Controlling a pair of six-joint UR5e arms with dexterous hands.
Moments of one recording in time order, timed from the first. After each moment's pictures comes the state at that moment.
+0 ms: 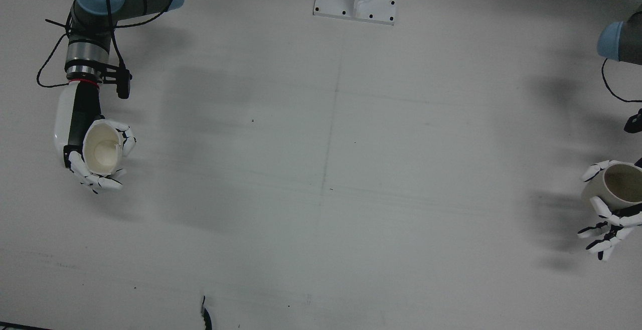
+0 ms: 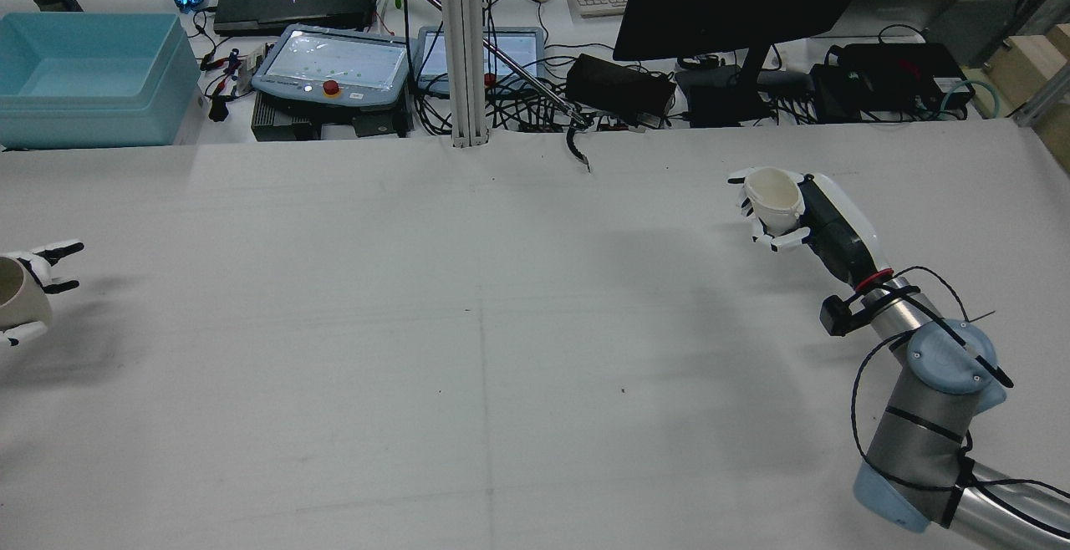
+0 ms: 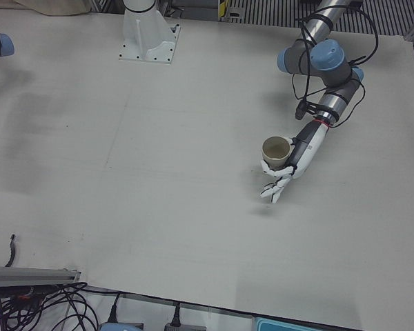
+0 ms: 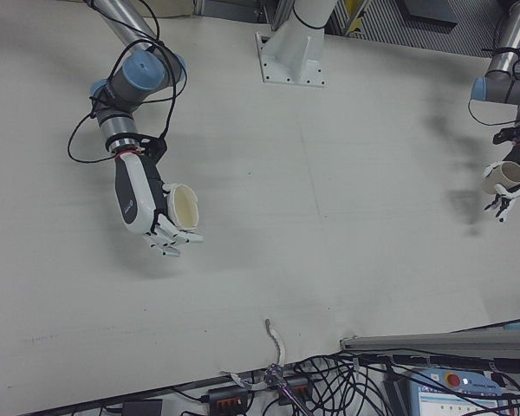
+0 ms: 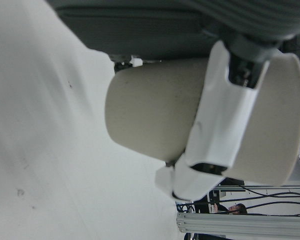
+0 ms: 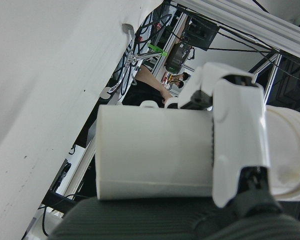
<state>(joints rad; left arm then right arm) -0.94 -1.44 -1.71 -0.07 1.45 0.18 0.76 -1.42 1.61 -3.10 -0.95 -0.55</state>
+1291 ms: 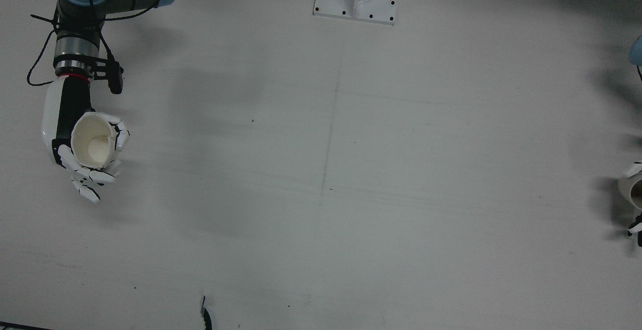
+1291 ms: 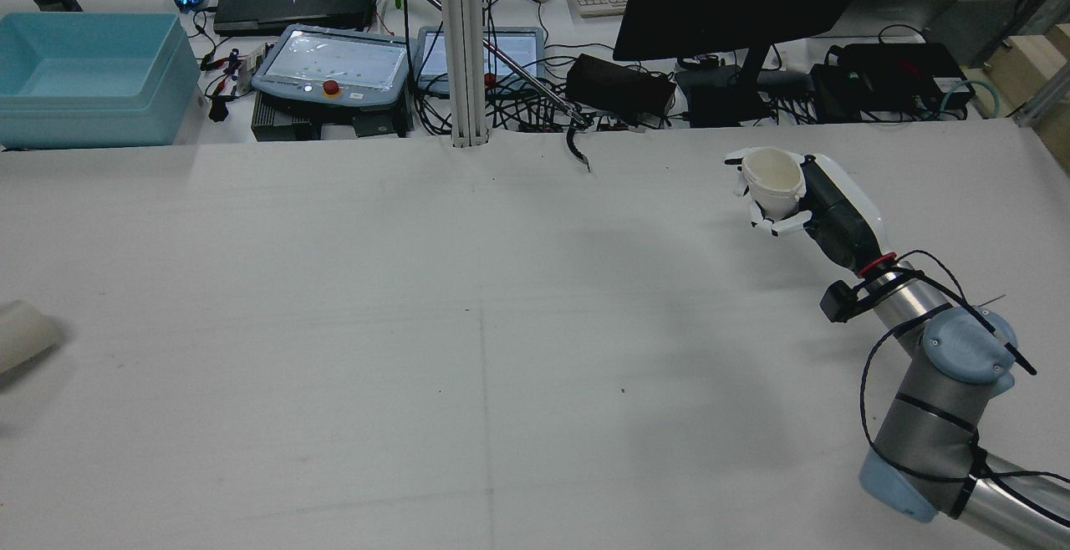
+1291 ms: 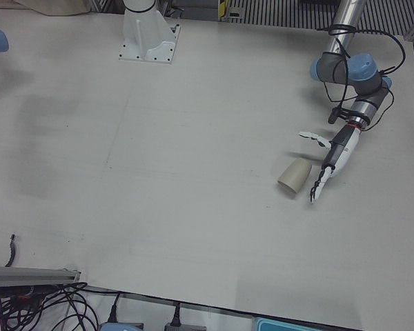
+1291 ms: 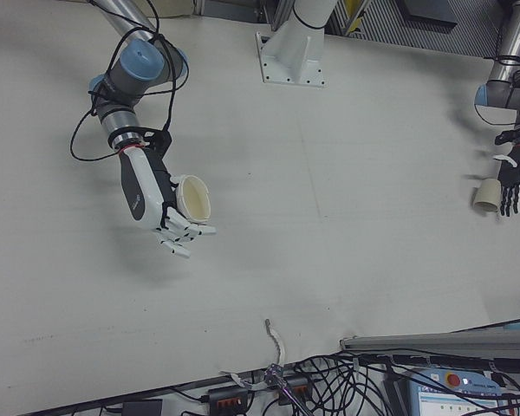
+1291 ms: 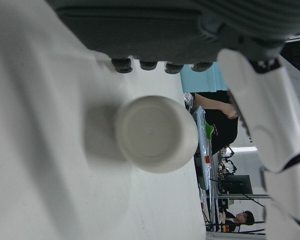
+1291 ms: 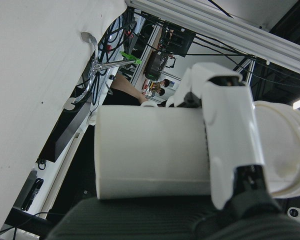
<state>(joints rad) -0.94 -1.36 -1.41 -0.44 1.45 0.18 0.79 -1.43 1.67 -3.08 -1.00 -0.52</state>
